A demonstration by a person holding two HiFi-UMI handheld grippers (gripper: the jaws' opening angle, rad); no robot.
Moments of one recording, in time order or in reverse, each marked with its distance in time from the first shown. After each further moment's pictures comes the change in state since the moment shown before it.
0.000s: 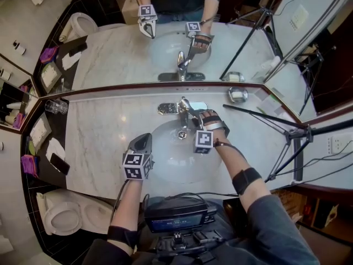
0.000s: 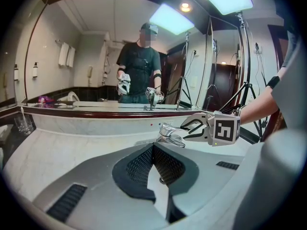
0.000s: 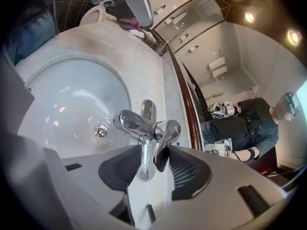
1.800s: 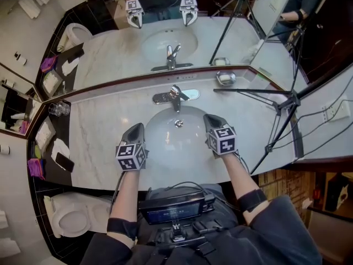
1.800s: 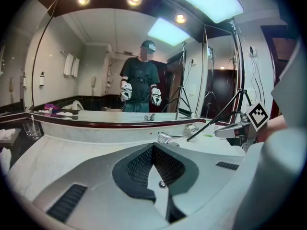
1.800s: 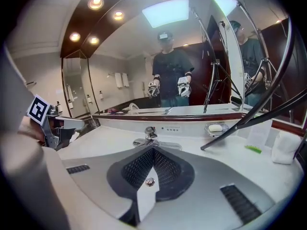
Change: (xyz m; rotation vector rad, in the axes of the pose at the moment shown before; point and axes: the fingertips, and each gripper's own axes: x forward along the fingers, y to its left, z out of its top) left arm -0.052 -0.015 0.018 0.000 -0.101 0.037; right arm -0.156 0.021 -0.049 1.443 -0.331 -0.044
